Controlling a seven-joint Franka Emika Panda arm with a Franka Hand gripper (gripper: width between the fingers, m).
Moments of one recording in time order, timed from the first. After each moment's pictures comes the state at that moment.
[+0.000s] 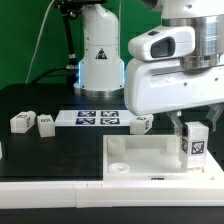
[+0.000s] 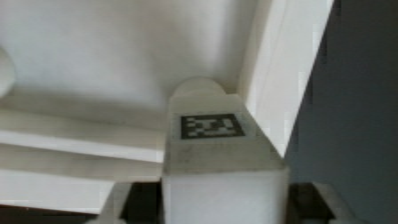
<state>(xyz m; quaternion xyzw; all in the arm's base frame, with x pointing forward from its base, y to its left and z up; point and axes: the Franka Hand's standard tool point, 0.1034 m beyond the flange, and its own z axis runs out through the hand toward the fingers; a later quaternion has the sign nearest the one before) 0.626 0.121 0.087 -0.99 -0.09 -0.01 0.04</state>
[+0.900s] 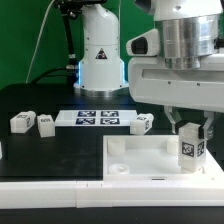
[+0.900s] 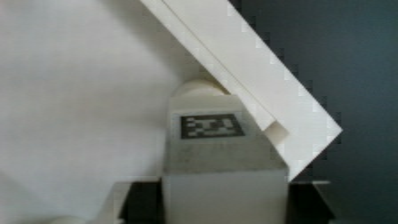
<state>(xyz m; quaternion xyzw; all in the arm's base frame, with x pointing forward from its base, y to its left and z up) 0.631 0.116 0.085 -0.90 0.43 0.01 0.06</state>
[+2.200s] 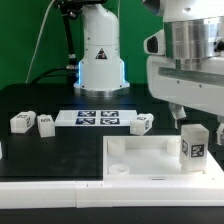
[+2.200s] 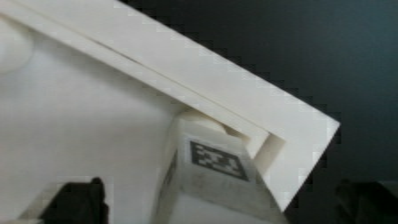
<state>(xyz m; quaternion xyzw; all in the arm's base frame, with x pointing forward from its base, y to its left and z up) 0.627 0.132 0.084 -0.91 0.41 0.01 0.06</state>
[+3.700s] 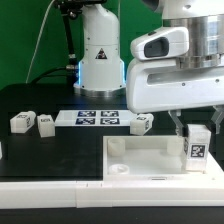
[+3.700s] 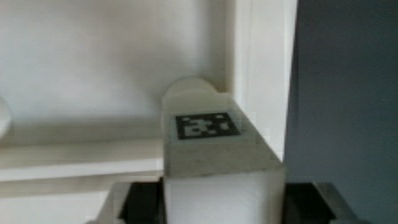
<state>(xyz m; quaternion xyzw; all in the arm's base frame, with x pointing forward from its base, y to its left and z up) 0.631 0.123 0.087 -1.00 0.02 -0.01 0.05</state>
